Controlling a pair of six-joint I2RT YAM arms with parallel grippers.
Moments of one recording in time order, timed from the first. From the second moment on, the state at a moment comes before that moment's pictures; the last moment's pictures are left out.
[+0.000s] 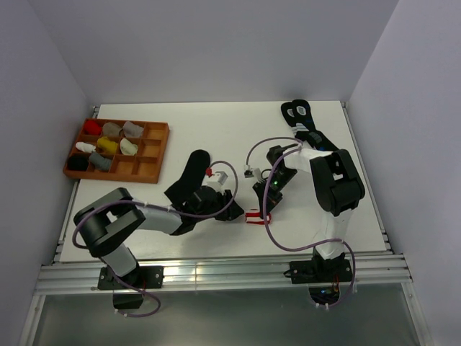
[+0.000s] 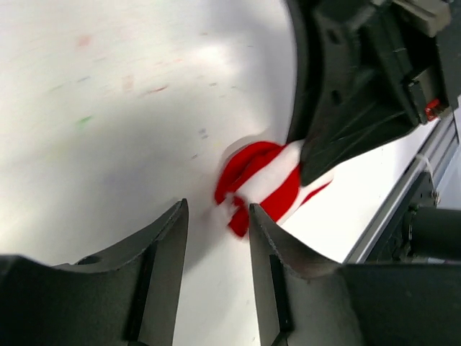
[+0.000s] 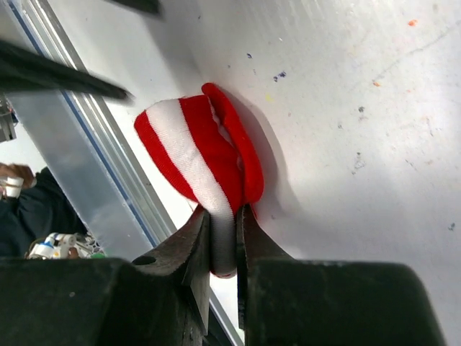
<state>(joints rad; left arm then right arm) -0.95 1.67 0.58 0.62 0.06 -0.77 0.33 1.92 1.12 -1.00 -0.73 -0.59</state>
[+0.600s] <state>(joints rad) -1.13 1.65 0.54 0.72 -0.36 -1.31 0.31 1.99 1.21 -0.95 -0.76 -0.40</state>
